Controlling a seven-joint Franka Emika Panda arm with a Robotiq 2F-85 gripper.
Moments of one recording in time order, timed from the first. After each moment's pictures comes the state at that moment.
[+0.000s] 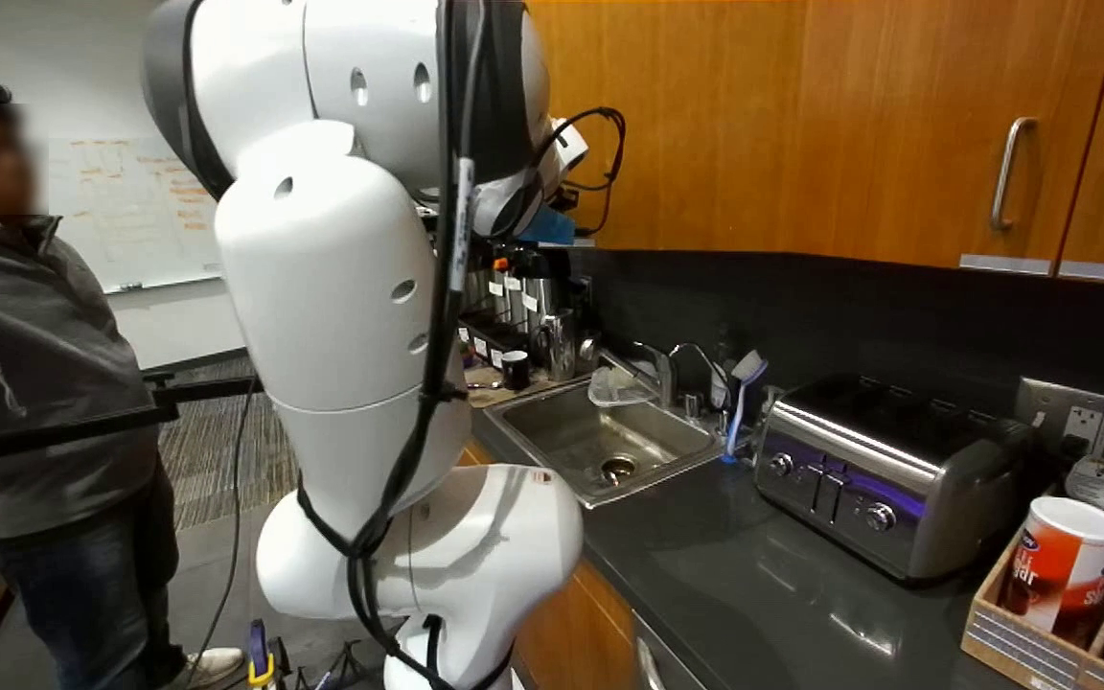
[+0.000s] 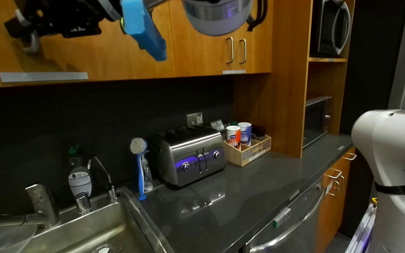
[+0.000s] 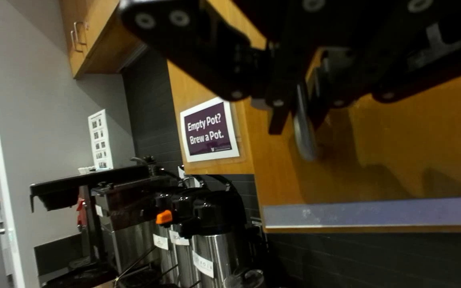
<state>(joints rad) 1.09 -0.33 -0.15 -2.29 0.54 3.19 -0.41</state>
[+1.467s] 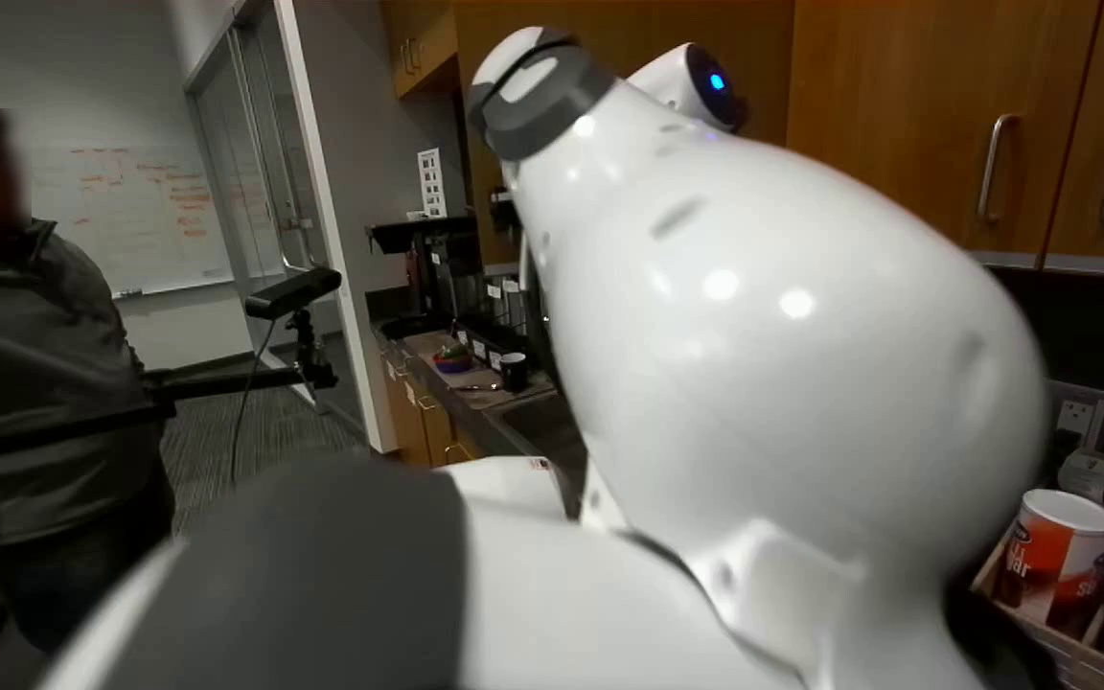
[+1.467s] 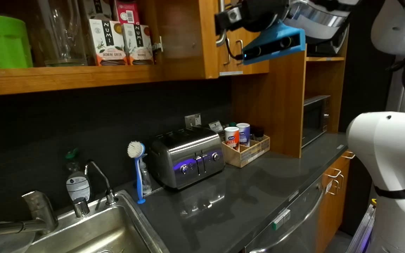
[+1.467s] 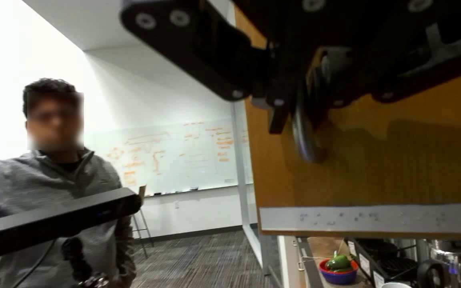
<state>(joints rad) 1.31 -1.36 -0.62 -2.68 0.29 2.33 -0.84</state>
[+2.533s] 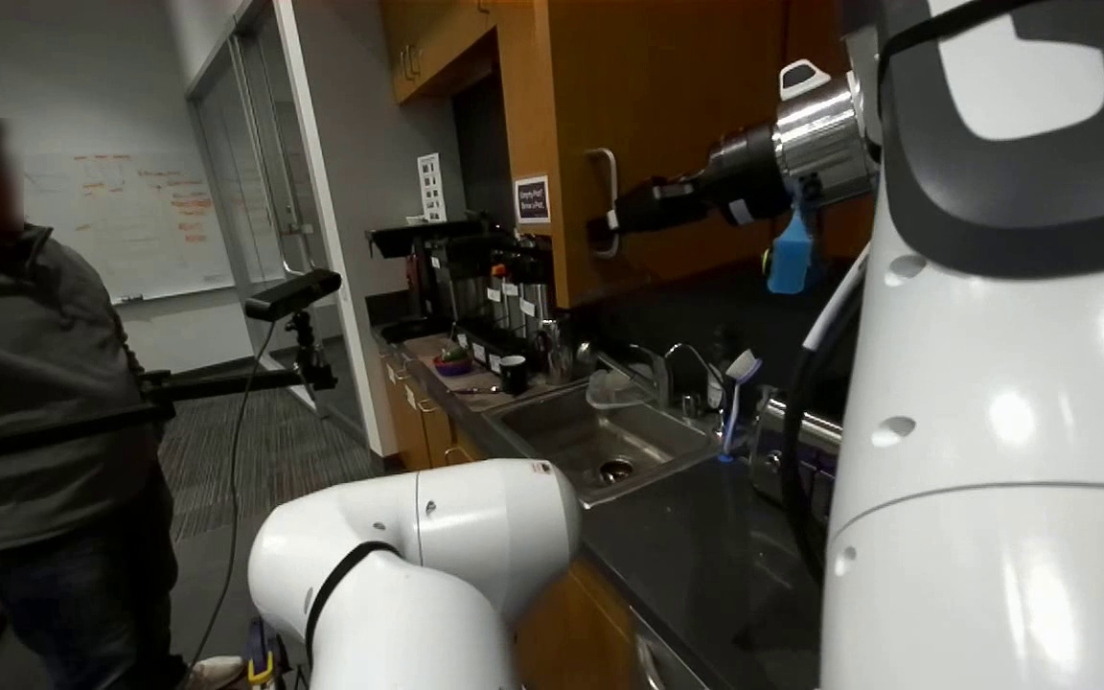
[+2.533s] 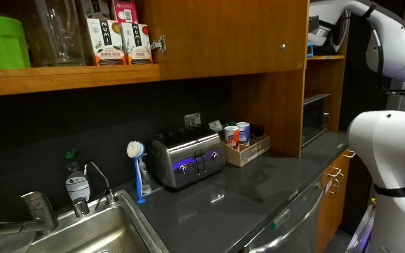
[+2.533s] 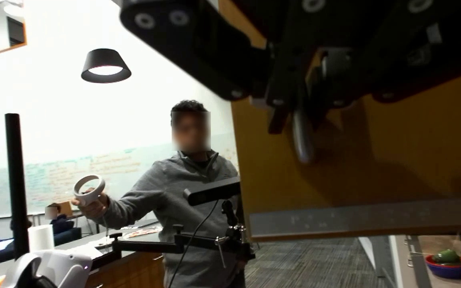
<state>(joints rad) 1.24 -1.50 -0.92 -2.27 0.22 1.47 -1.00</state>
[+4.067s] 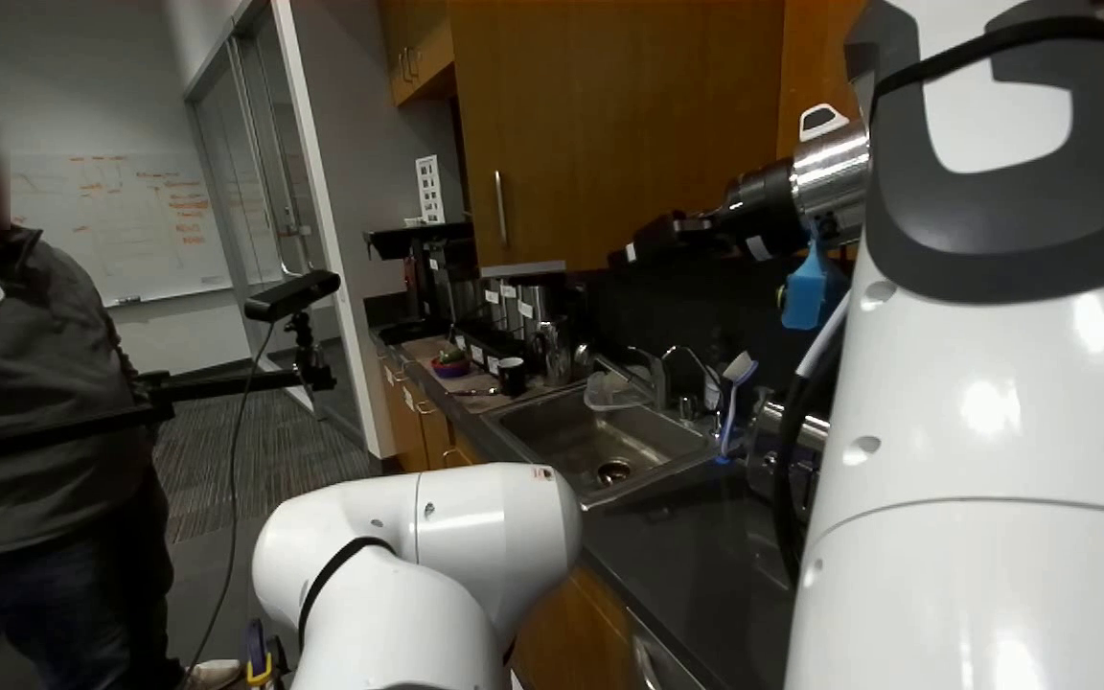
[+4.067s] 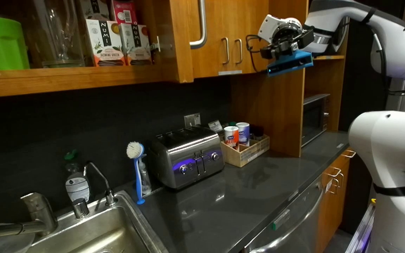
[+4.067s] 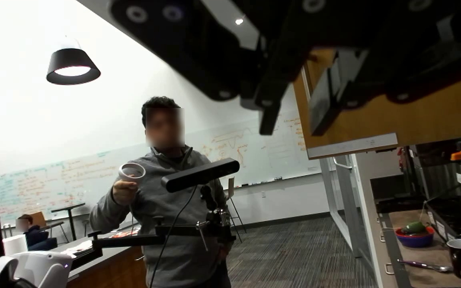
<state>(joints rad) 1.17 -1.47 -0.98 -2.29 0.18 1.47 -1.01</state>
